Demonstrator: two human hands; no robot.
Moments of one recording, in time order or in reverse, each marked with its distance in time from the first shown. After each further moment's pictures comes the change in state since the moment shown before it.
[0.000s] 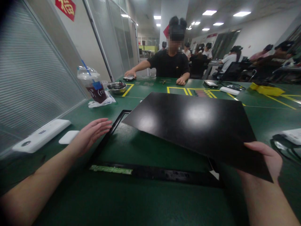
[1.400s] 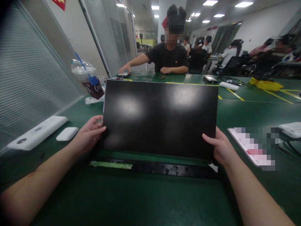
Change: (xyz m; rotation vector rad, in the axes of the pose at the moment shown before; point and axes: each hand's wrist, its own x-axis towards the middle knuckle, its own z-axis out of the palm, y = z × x) left_hand -0.003 -0.008 0.009 -0.174 -0.128 0.003; right_hand -0.003 0.026 0.050 0.111 -0.259 0.232
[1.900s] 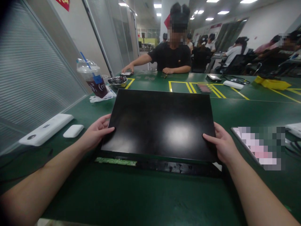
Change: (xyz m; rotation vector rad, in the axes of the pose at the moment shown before) left_hand -0.002 -0.001 0.005 0.022 -0.043 -0.039; right_hand 0.001 0.003 0.005 -0.075 0.011 -0.079
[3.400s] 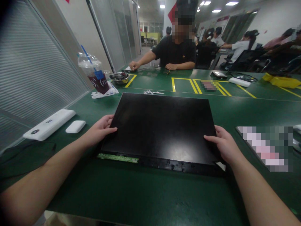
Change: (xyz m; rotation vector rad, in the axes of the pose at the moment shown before) left_hand -0.003 0.002 -0.001 0.177 -0.040 -0.071; right_hand 0.004 0.005 0.000 -0.141 0.020 0.122
